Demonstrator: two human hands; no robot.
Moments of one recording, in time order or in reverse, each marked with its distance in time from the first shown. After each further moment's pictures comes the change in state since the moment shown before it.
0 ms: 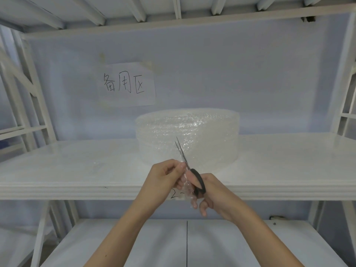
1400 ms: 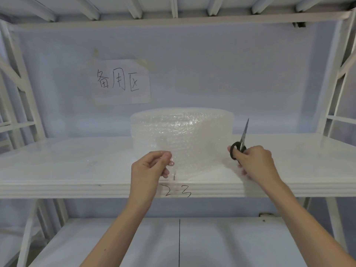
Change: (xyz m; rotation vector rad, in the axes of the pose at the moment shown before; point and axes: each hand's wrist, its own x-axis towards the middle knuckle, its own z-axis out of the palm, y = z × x) left_hand -0.001 0.000 -0.002 -0.200 0.372 0.032; right_hand -0.007 -0.021 -0.105 -0.625 0.866 0.087
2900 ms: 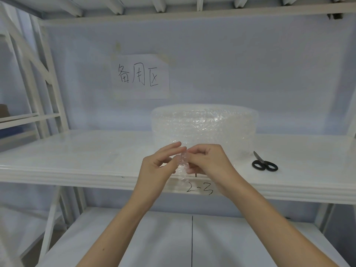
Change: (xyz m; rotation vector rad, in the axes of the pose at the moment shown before) left_hand 0.000 0.011 -0.043 0.080 -0.159 0.076; right_hand -0.073 -0.097 0.087 0.619 -0.581 -0.126
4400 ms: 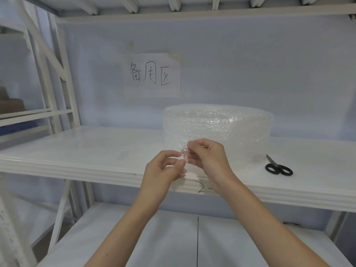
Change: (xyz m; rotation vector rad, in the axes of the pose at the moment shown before) left_hand -0.007 -0.013 -0.018 -0.120 0.105 -0.178; right_hand 0.027 0.011 0.033 0.262 0.117 -0.014
